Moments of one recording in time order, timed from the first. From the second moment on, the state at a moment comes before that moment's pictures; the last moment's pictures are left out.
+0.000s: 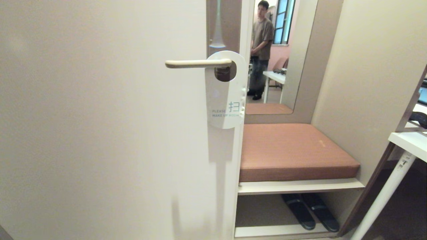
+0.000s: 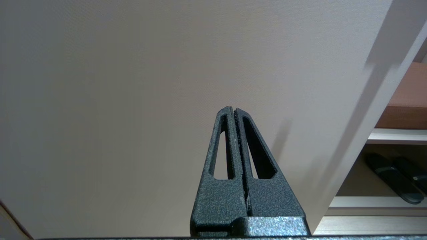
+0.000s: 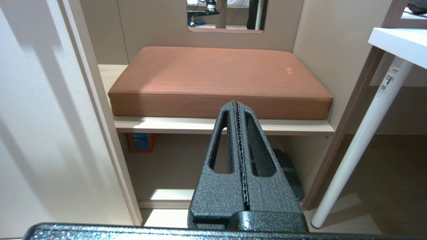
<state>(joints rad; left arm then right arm) 0.00 0.00 0.00 0.00 0.02 -0.08 0.00 0.00 0.00 0.00 -0.01 0.01</state>
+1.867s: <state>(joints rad) 0.00 0.00 0.00 0.00 0.02 -0.08 0.06 0.69 -0.73 0.11 0.12 0.14</state>
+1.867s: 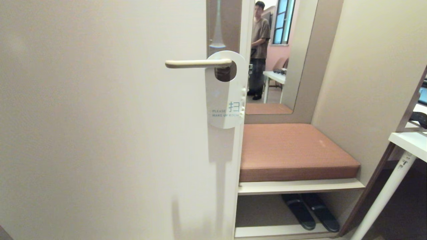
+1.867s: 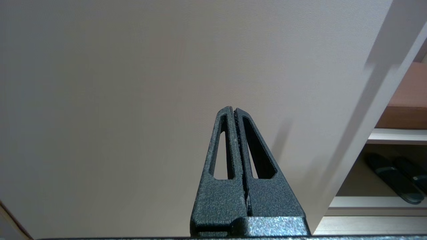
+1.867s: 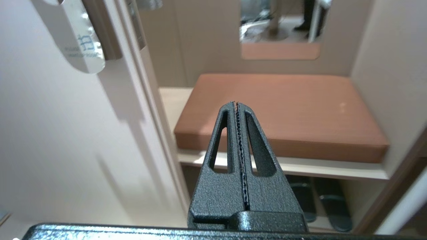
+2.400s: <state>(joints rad) 0.00 0.00 0.00 0.00 0.02 -0.08 -0.19 0.95 -0.83 0.01 0.22 0.09</state>
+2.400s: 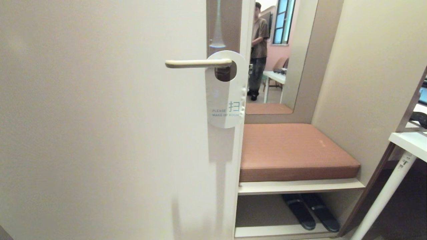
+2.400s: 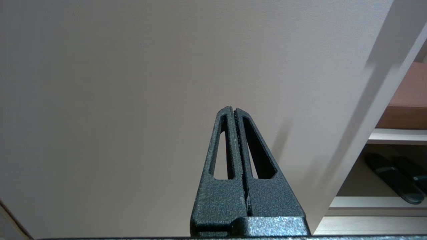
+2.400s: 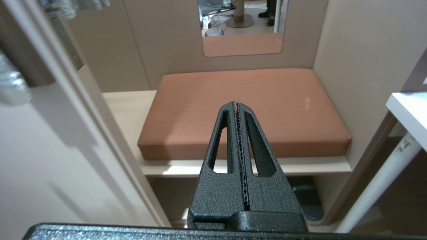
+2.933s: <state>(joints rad) 0.00 0.00 0.00 0.00 0.02 -0.08 -0.50 1.27 -0.90 -0.21 0.86 -0.08</state>
